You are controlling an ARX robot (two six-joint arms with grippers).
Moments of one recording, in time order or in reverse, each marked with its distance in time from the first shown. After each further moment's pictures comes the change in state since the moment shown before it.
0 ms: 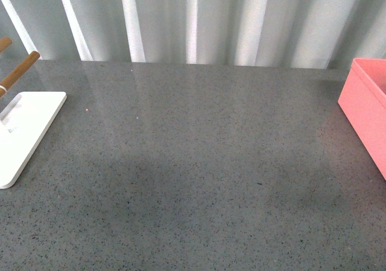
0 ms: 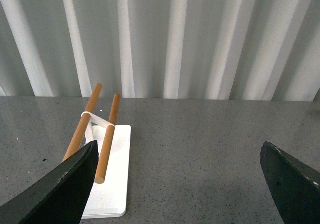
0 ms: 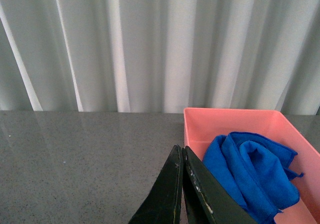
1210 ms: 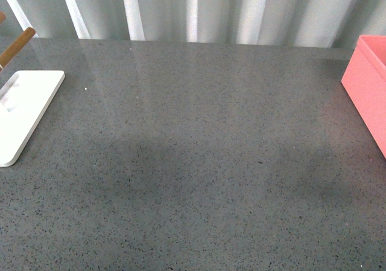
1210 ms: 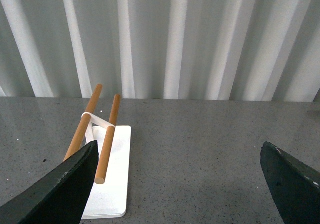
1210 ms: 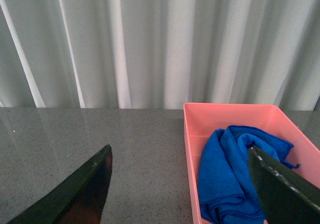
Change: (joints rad) left arm 0.000 -0.001 0.000 0.000 0.000 0.000; right arm 0.000 -0.258 0.000 -0.266 0.002 0.002
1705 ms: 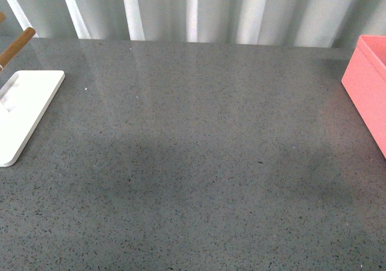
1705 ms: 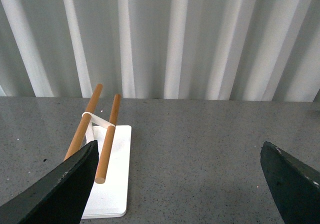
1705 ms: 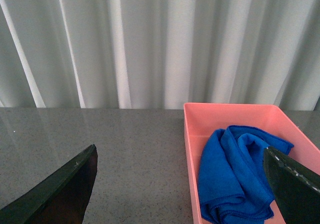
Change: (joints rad) left arm 0.000 0.000 0.000 0.000 0.000 0.000; right arm 0.000 0.000 0.000 0.000 0.000 0.001
